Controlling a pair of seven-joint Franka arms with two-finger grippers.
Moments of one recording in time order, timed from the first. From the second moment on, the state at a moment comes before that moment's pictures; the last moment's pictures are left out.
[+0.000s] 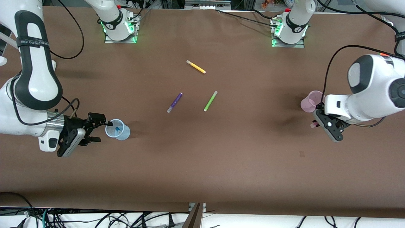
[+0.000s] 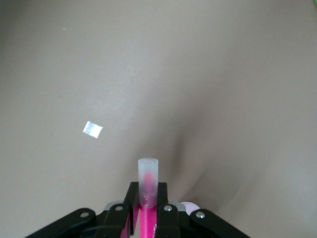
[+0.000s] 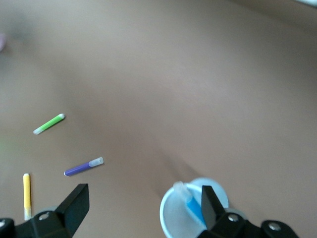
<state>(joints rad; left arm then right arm) 0.12 0.35 -0.16 -1.66 -0.06 1.93 1.01 0.00 0.55 0.02 -1.41 0.49 1.85 -0.73</state>
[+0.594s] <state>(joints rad) 0.30 0.35 -0.16 -1.90 -0.43 1.99 1.45 0.03 0.50 0.02 -1.33 0.19 1.67 -0.19</state>
